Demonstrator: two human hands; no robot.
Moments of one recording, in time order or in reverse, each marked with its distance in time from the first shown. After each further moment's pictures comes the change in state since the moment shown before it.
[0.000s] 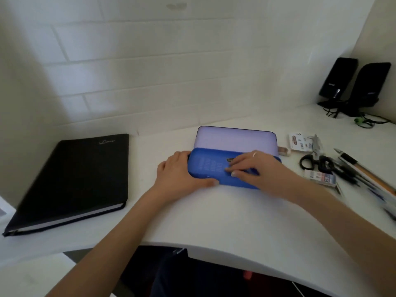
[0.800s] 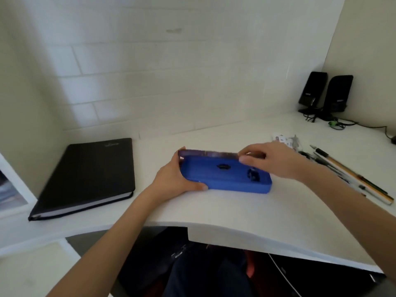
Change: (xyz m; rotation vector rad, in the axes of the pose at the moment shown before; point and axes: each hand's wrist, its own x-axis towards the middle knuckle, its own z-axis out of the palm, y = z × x) left_hand -0.034 -0.006 -0.020 -0.300 -0.125 0.028; right_hand -0.026 -0.006 -0.043 -0.125 0.009 0.201
